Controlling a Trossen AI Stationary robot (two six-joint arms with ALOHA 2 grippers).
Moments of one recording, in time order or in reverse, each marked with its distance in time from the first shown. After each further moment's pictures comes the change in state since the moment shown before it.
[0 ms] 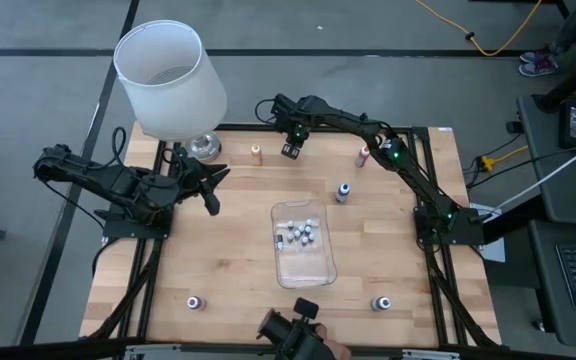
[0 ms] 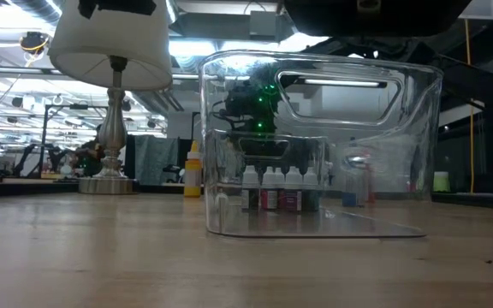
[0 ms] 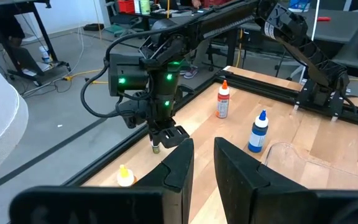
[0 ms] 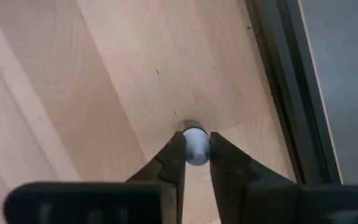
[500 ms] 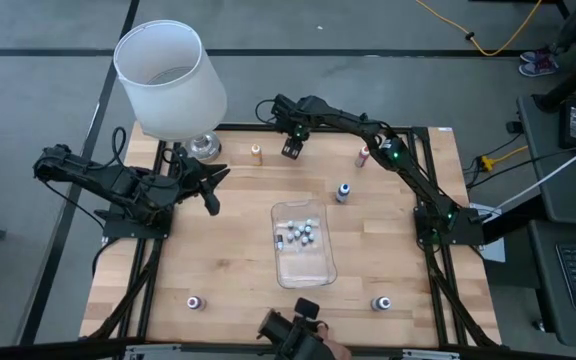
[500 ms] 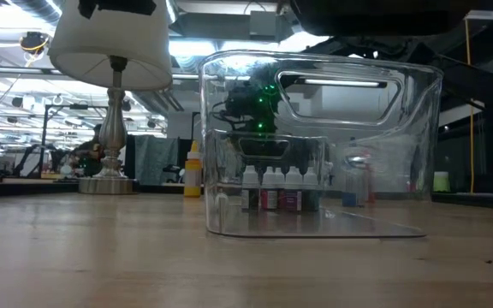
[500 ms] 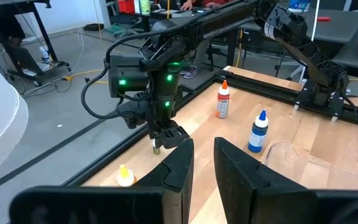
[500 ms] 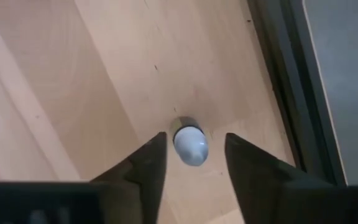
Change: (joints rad) left arm 0.000 0.000 0.000 0.000 0.000 0.000; right arm 0.000 0.001 0.000 -0.009 0.004 0.018
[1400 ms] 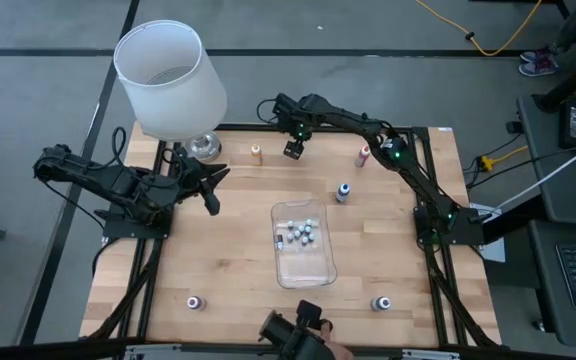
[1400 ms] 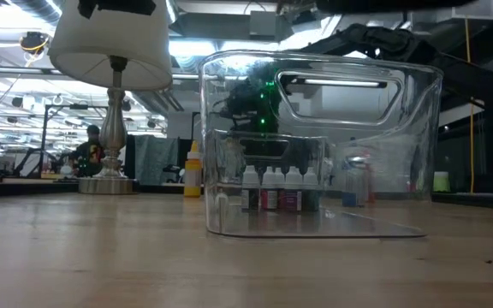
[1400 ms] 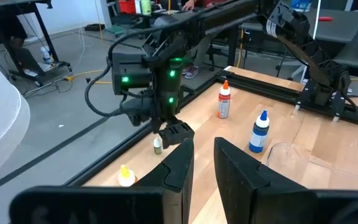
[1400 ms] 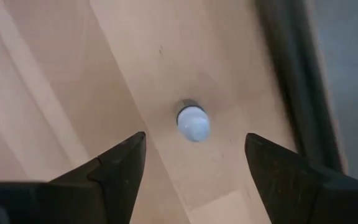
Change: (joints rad) left arm 0.000 0.000 0.000 0.000 -0.004 0.001; right arm 0.000 -0.020 -0.001 -0.050 -0.016 0.003
